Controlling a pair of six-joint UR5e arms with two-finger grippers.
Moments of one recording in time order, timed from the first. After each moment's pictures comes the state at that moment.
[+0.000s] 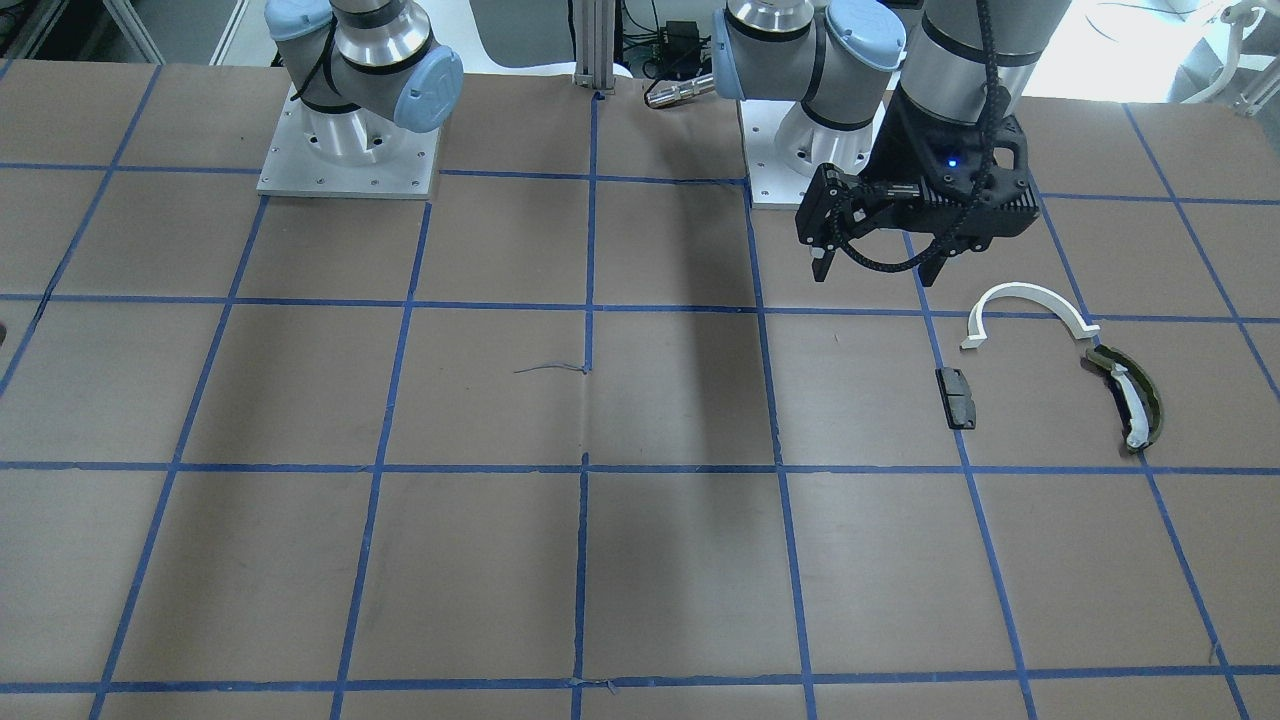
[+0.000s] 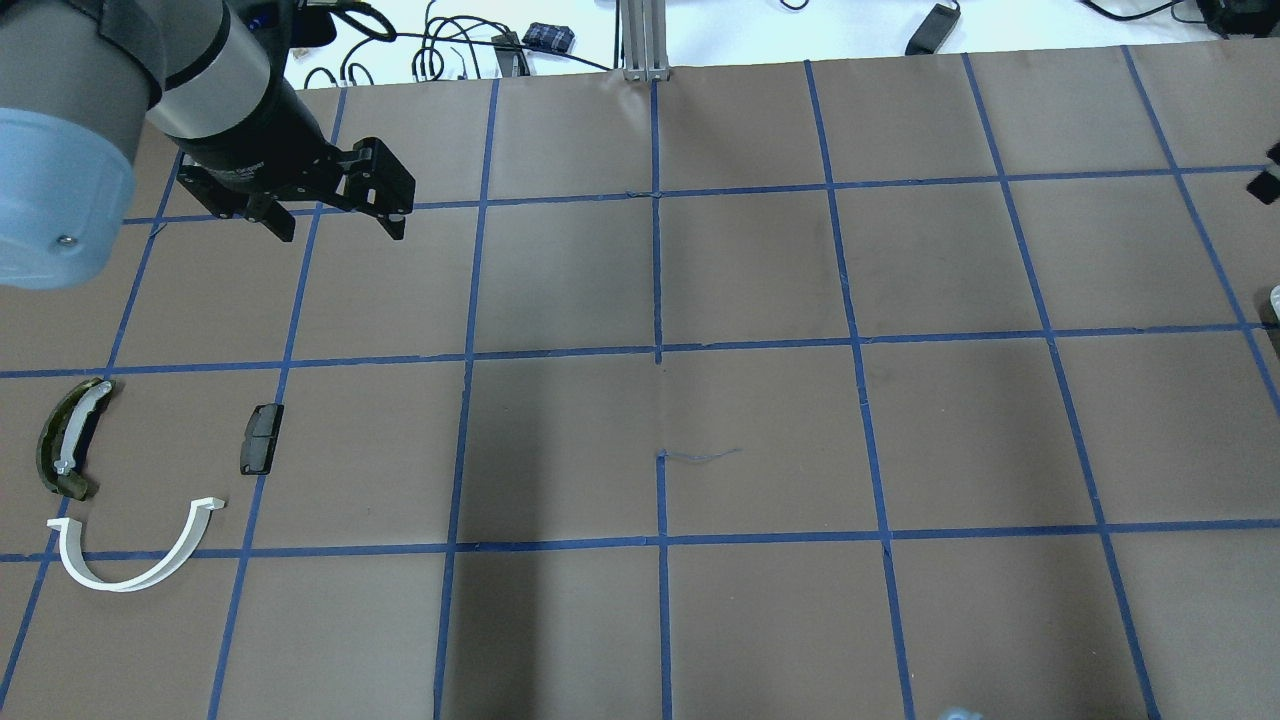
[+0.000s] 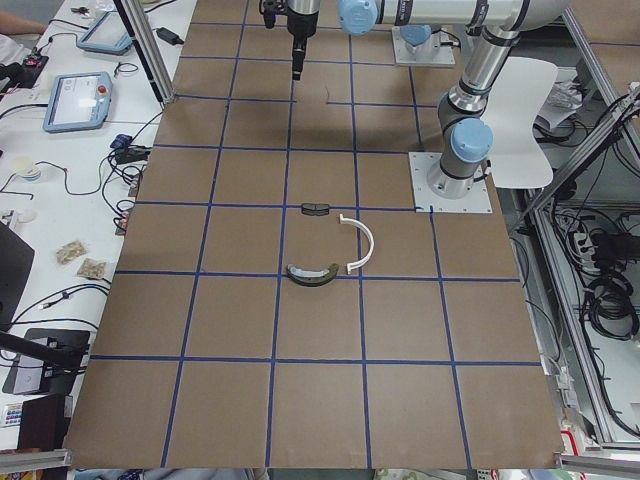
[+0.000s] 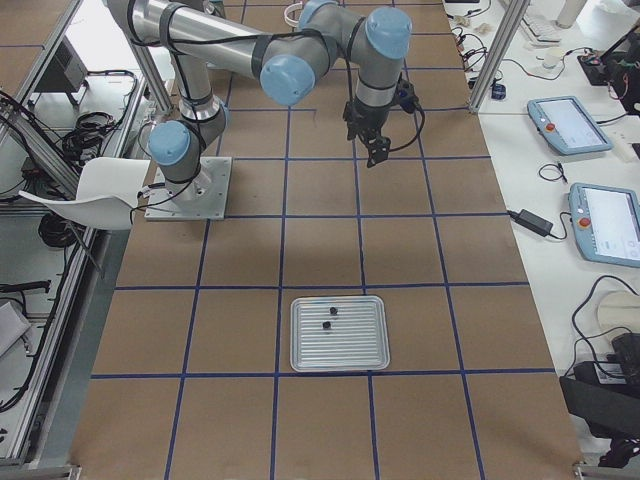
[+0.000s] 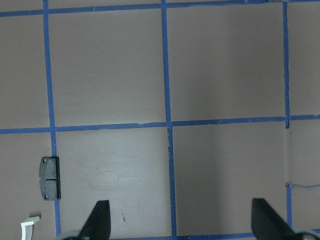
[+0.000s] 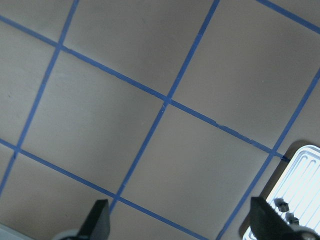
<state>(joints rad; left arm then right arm) -1.57 -1.54 -1.63 -1.43 1.57 0.04 0.98 -1.43 1.42 -1.50 -1.56 -1.14</state>
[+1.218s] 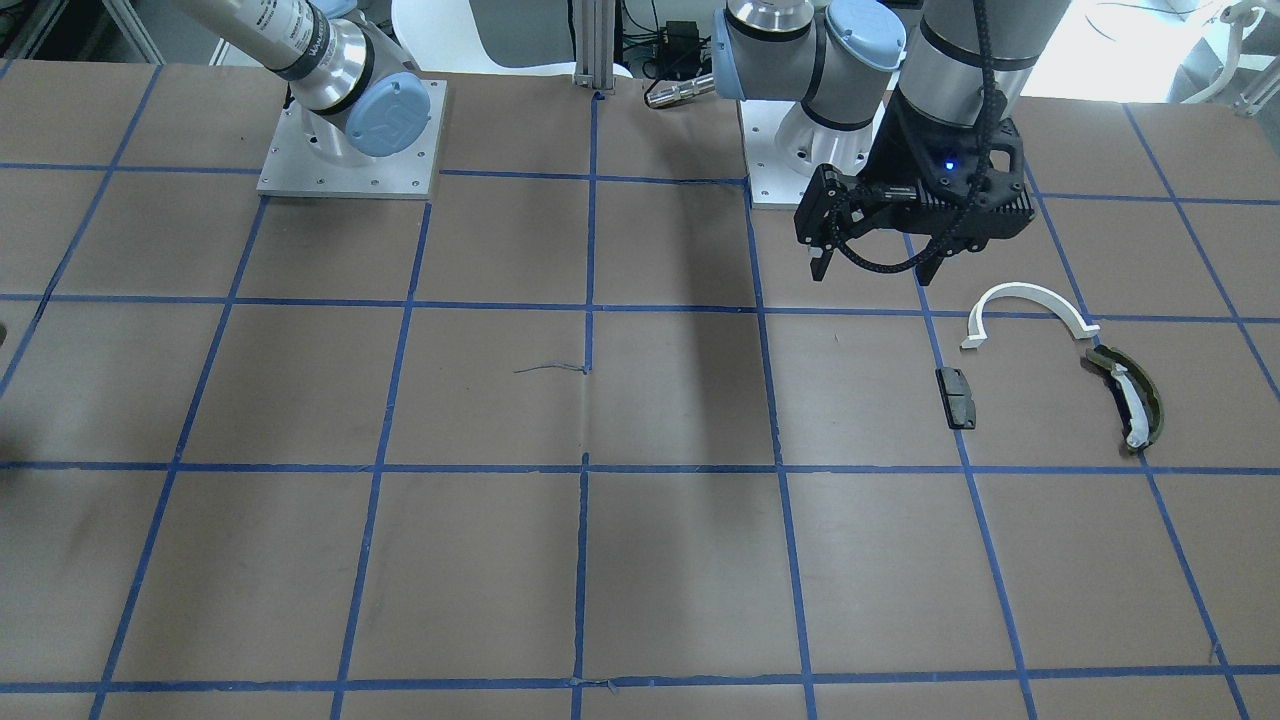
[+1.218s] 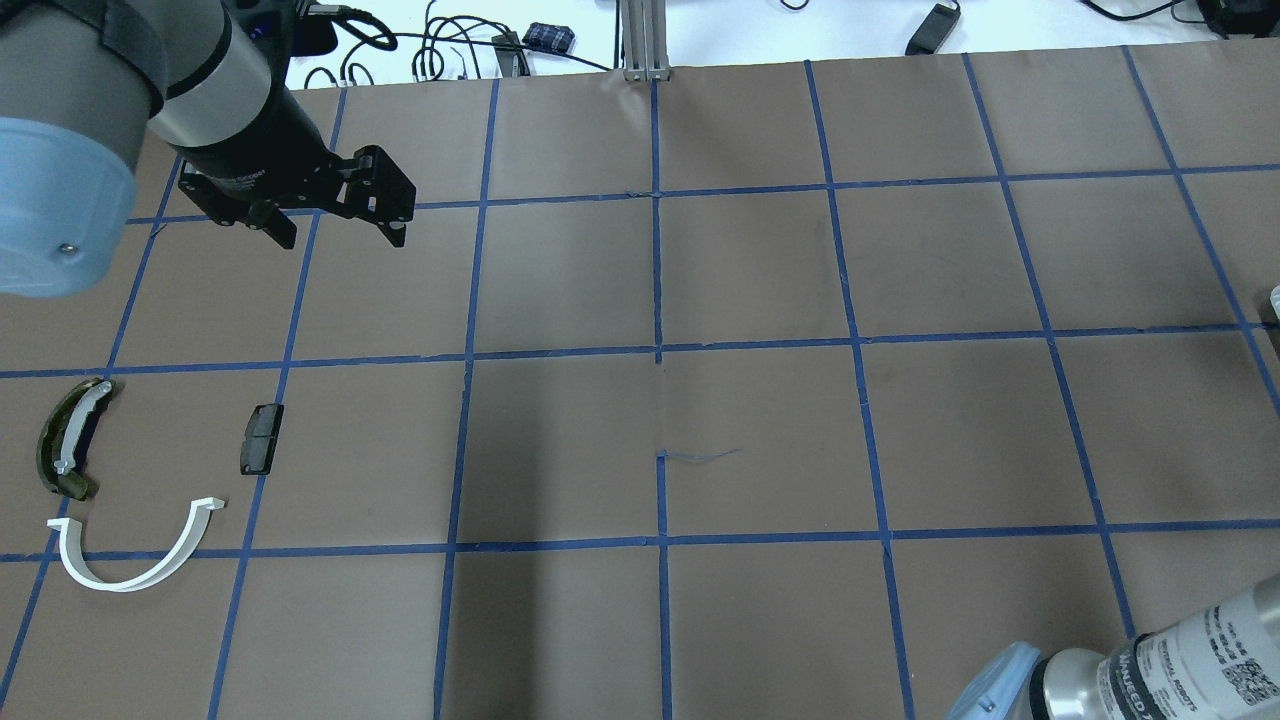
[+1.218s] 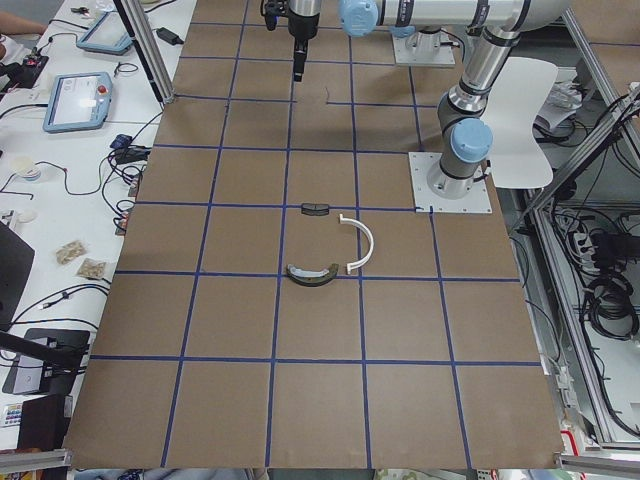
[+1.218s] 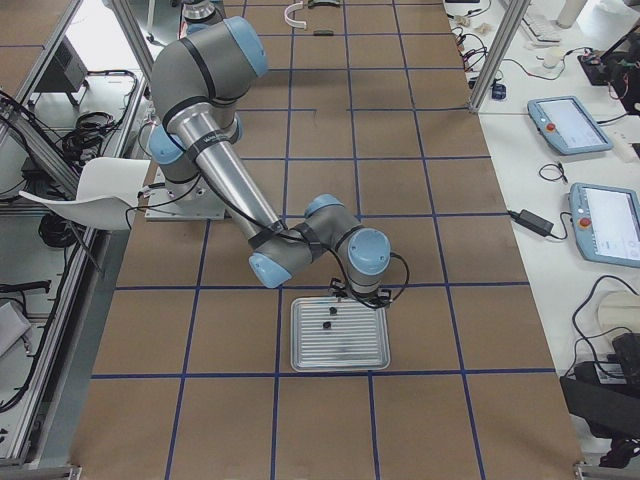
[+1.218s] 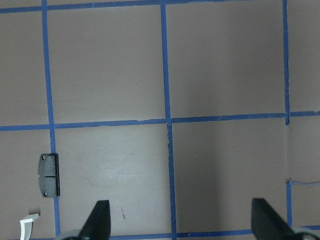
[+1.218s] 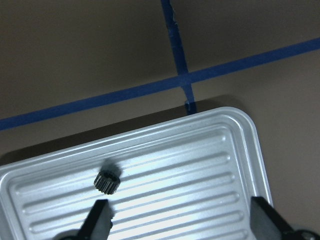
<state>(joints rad) -1.57 -1.53 -1.64 -1.43 1.57 0.04 0.66 -1.03 1.52 -2.06 -1.51 -2.26</state>
